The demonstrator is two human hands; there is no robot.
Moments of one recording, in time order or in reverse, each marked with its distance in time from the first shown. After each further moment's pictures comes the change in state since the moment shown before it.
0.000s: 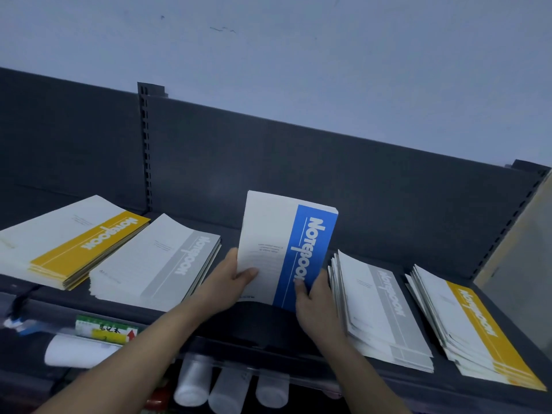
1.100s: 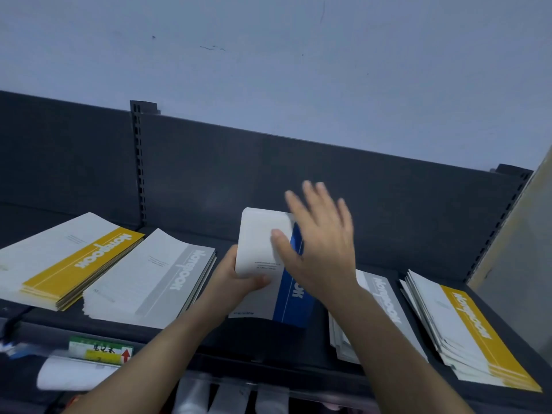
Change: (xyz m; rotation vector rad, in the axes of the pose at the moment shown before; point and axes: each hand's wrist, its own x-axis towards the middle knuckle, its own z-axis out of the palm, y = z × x) left_hand 0.004 0.018 0.006 -0.466 0.013 0.140; right_hand 0.027 -0.086 -0.035 -0.729 0.361 -0.737
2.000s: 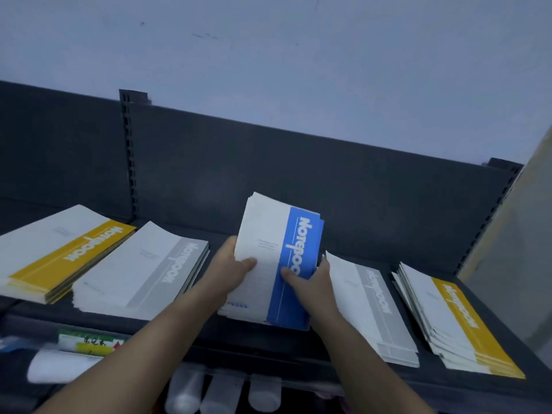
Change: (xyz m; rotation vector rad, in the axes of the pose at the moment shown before) left_hand 0.017 0.011 0.015 0.176 0.168 -0.240; right_hand -0.064 0.031 0.058 0.812 -0.238 0.964
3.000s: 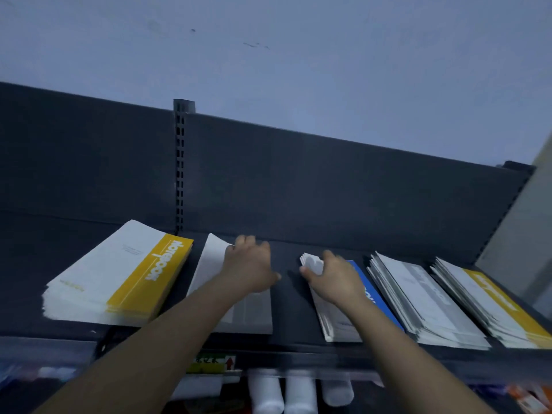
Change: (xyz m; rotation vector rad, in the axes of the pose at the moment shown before) left_hand 0.031 0.001 -0.128 1.217 -0.195 0.288; right_hand -0.016 -0.055 0.110 -0.975 0.037 -0.057
